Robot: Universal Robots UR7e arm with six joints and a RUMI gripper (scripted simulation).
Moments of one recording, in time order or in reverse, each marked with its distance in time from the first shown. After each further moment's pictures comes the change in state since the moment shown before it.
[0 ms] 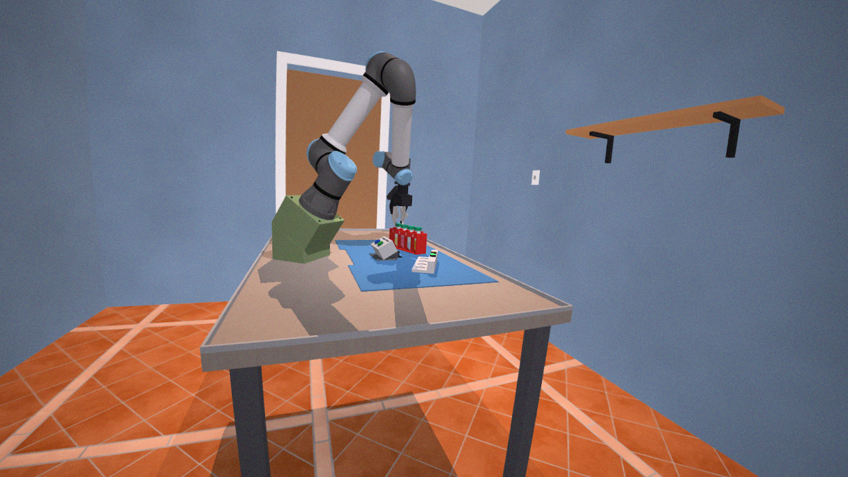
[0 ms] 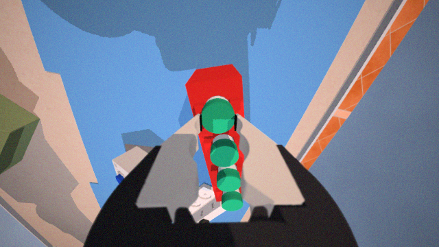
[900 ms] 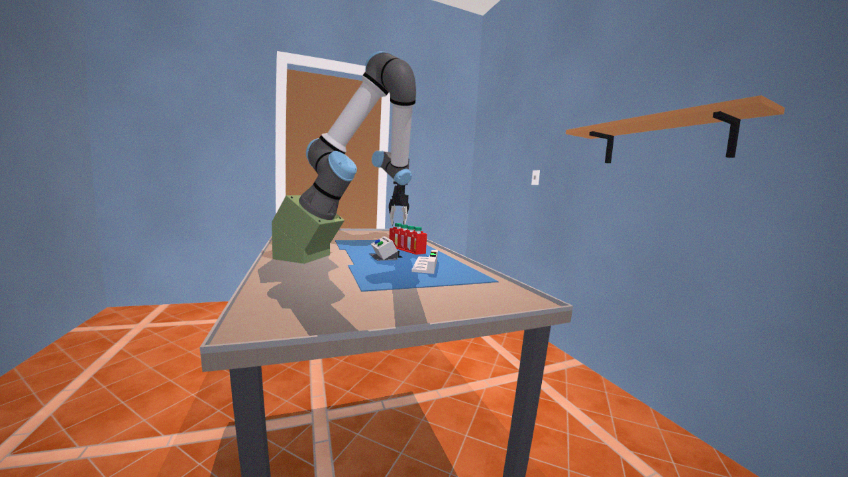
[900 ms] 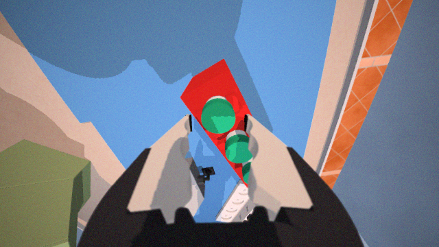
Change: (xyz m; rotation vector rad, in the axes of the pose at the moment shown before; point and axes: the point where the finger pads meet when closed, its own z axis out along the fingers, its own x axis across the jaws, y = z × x) arm 0.000 0.000 0.000 -0.016 -0.004 0.365
